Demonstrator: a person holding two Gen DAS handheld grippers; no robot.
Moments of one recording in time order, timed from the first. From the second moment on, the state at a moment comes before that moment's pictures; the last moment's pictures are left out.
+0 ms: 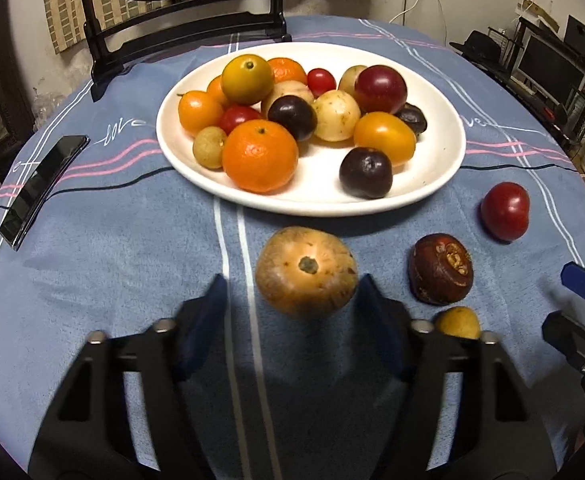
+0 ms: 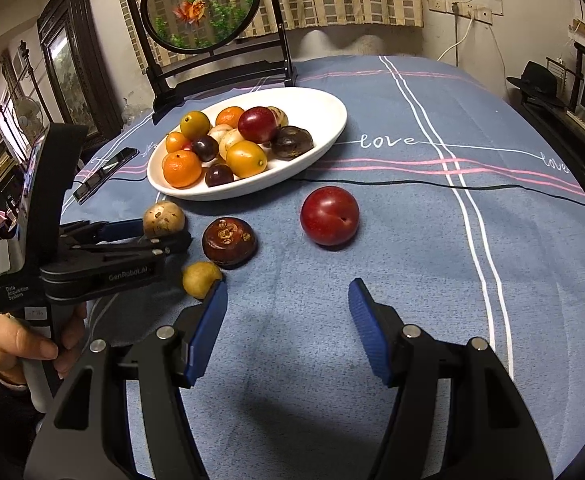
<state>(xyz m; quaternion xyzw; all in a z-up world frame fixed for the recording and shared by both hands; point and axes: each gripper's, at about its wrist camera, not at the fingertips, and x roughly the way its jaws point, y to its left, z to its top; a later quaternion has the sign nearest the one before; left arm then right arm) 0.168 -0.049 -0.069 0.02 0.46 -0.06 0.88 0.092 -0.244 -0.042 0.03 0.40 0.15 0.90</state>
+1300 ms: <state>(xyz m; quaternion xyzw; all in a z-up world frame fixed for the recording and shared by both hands) 0.137 0.000 -0.057 -0.02 0.45 -0.08 0.89 0.122 -0.152 -0.064 -0.07 0.45 0.18 0.87</state>
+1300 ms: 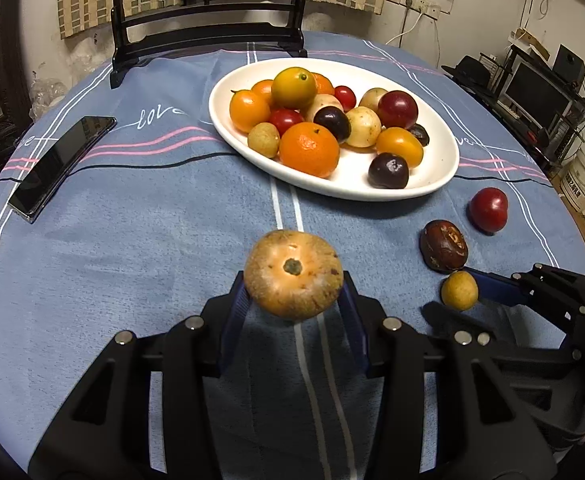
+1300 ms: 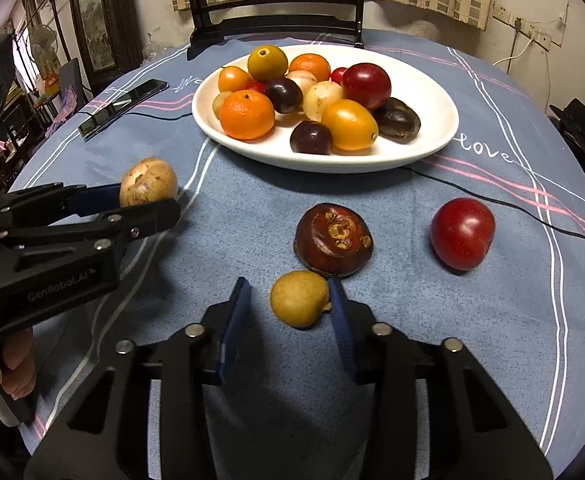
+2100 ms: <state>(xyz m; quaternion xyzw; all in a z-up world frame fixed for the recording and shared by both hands) 0.122 -0.020 -0.041 0.01 0.44 -0.08 0.89 0.100 -0.192 -0.047 -0.03 0.43 0.19 0.88</state>
